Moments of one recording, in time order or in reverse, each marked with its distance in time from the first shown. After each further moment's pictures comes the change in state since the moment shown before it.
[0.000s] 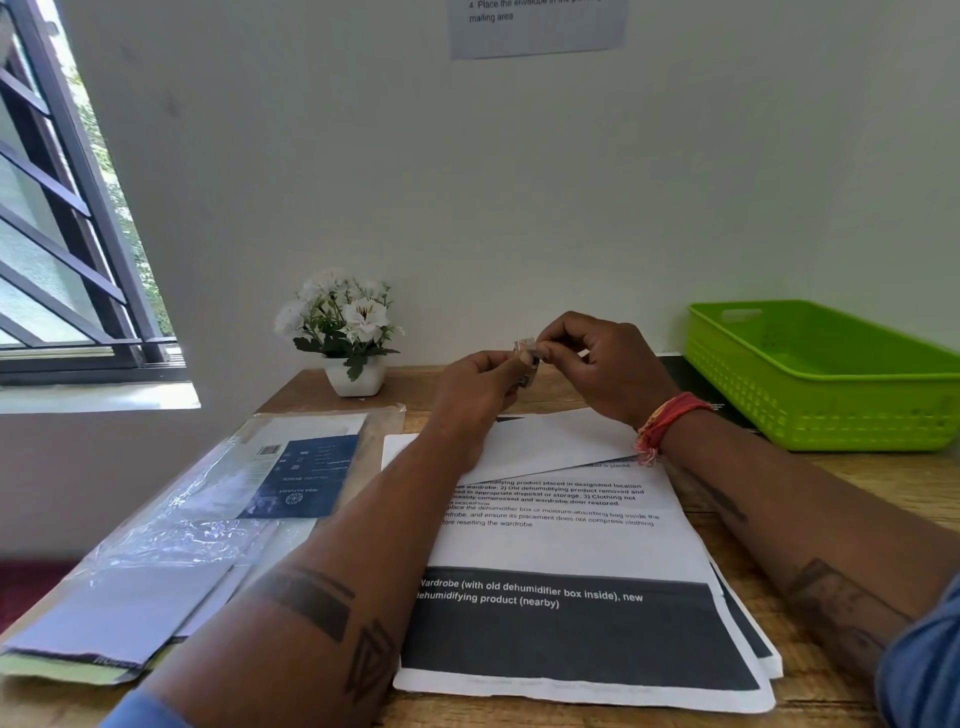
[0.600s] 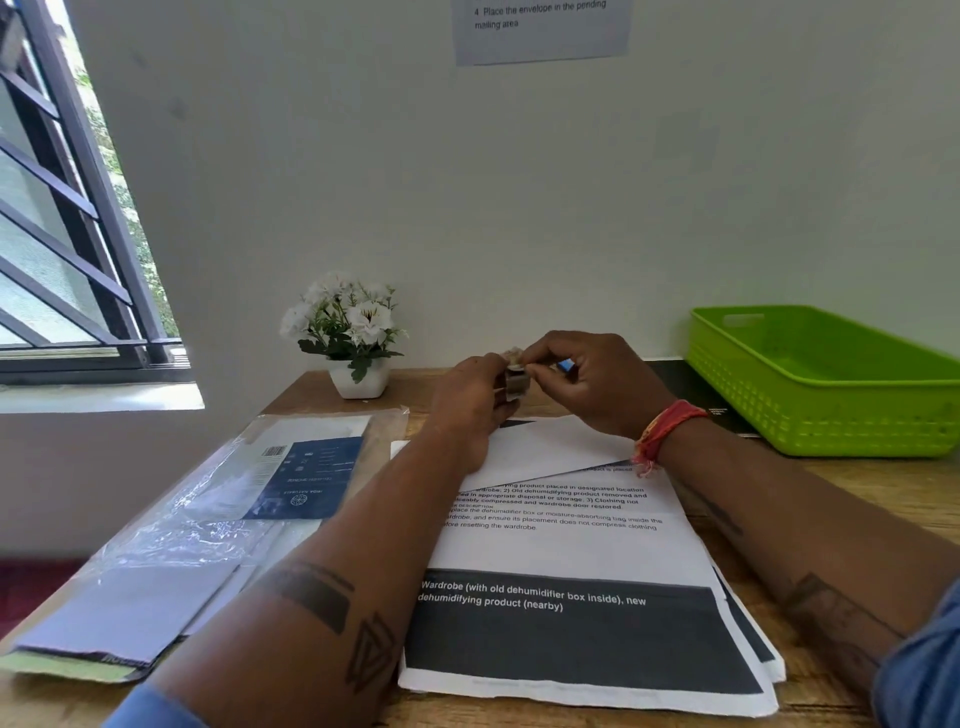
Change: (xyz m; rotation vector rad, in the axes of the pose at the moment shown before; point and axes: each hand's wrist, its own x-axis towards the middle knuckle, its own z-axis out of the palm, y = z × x) left_hand 0.001 0.005 -0.001 -0.203 0.088 -0.157; right_hand -0.002 -0.009 0.005 0.002 -0.093 -0.088
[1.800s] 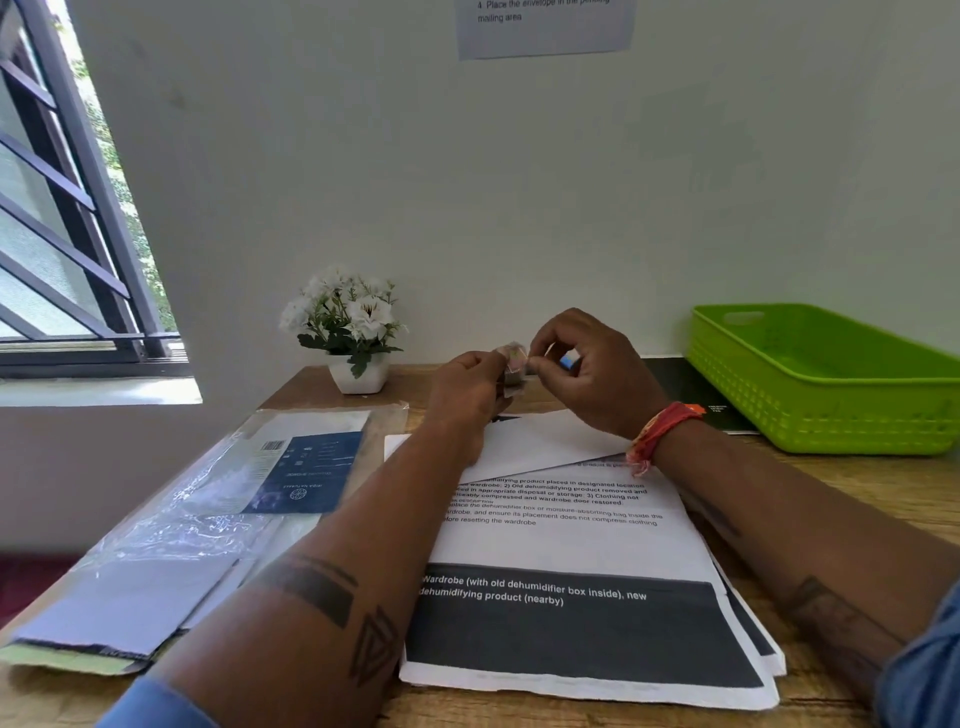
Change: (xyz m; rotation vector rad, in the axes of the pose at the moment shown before) left_hand 0.003 -0.001 -0.003 0.124 0.014 0.088; right_hand -0.001 -0.005 0.005 0.031 0.097 0.013
